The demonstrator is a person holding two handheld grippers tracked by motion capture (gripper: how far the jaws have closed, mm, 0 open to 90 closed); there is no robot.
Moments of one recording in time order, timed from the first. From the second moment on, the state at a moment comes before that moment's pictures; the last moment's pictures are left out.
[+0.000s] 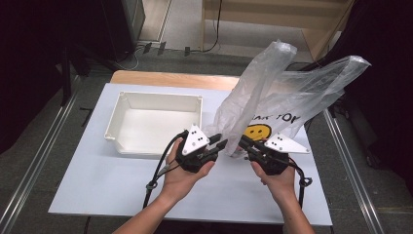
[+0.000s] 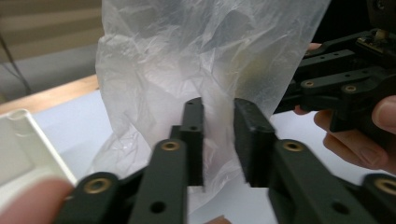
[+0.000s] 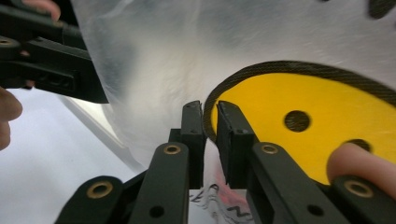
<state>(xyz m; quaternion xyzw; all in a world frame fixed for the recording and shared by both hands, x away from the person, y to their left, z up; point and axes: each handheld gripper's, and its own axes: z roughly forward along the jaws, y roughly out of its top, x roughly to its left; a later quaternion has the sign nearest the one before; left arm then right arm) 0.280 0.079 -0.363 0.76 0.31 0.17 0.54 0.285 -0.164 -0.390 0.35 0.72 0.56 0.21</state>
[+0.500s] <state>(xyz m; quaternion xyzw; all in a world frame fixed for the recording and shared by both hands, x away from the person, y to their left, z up) 0.302 0.100 -0.387 0.77 0.35 0.13 0.52 0.284 -0.233 -0.368 0.47 0.59 0.57 0.32</state>
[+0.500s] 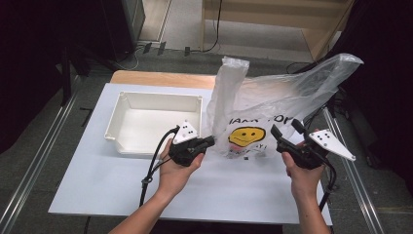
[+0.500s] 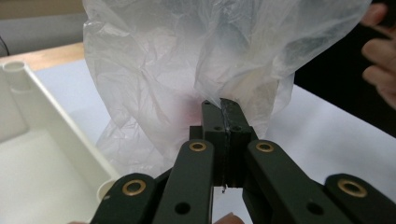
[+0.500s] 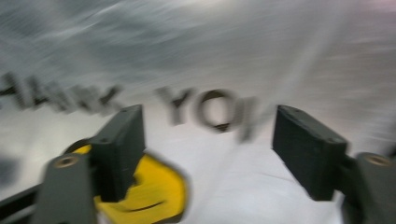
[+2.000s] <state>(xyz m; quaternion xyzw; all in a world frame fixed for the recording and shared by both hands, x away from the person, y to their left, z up) 0.284 0.112 -0.358 0.70 0.34 0.17 0.61 0.315 -0.178 -0.416 0.39 0.74 0.51 0.20</state>
